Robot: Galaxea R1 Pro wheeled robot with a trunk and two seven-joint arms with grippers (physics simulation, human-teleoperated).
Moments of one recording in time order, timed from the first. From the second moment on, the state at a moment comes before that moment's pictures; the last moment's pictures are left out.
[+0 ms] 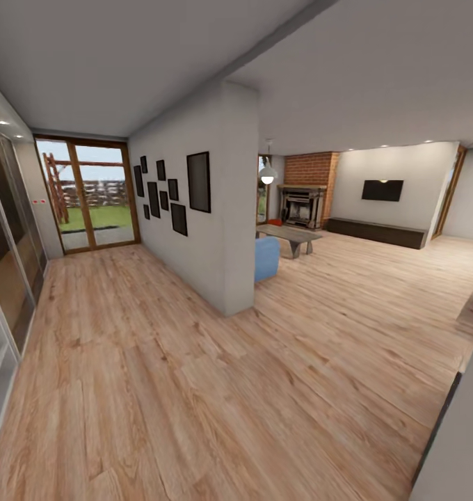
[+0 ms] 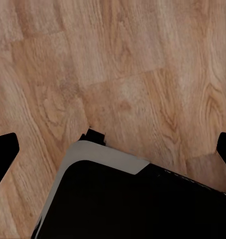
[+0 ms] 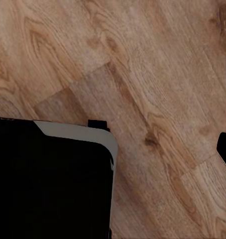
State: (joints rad) left arm -0.21 0.01 0.05 0.00 0.34 -0.11 0.06; right arm -0.11 0.01 0.54 0.03 -0.40 -0.23 -0.09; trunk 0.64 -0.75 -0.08
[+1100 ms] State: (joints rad) left arm -0.21 0.01 0.05 0.00 0.34 -0.10 0.06; right arm -0.11 0.01 0.53 0.03 -0.41 -0.23 -0.10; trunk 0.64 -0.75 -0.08
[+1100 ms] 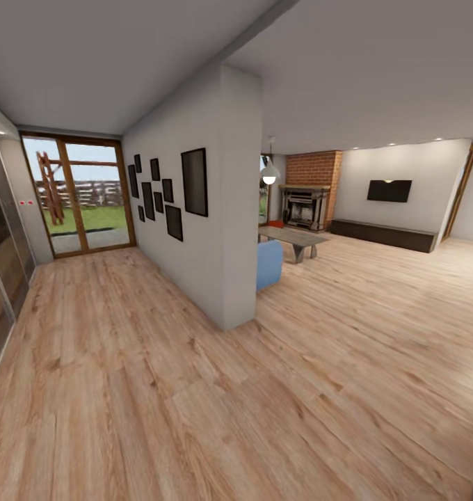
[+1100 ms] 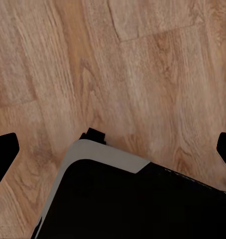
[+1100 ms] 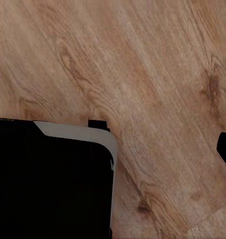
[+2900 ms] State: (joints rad) left arm -0.21 0.01 0.05 0.00 0.34 -0.10 0.06; right arm -0.11 0.01 0.53 0.03 -0.40 -0.23 -0.08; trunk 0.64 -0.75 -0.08
